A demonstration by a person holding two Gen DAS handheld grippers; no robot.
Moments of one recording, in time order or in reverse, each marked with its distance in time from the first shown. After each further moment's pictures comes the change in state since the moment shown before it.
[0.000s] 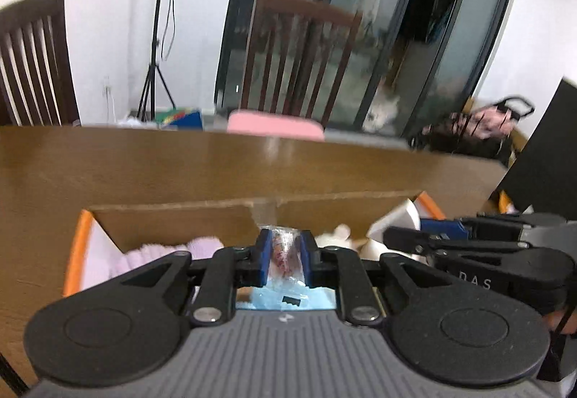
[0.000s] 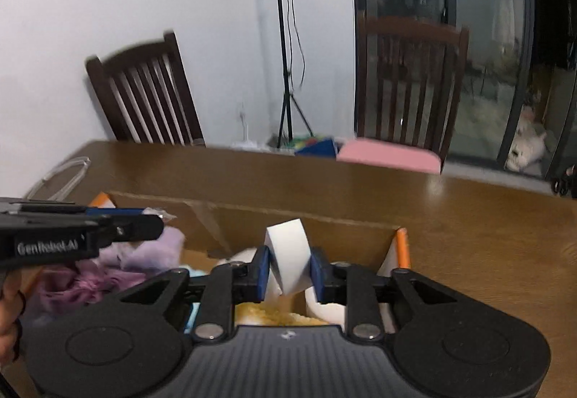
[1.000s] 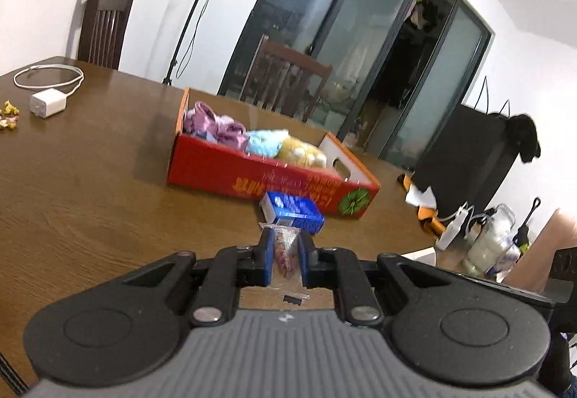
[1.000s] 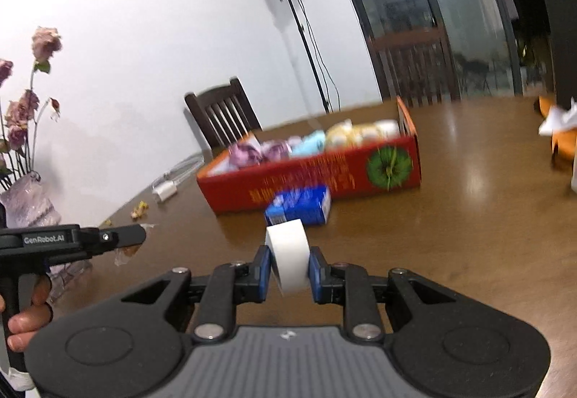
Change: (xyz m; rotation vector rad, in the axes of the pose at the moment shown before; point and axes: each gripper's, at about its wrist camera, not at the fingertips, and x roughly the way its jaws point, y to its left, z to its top) left arm -0.286 -0.021 -0.263 -0.153 -0.243 -0.120; right arm -0.265 0.061 -0.279 0.157 -0.229 0.196
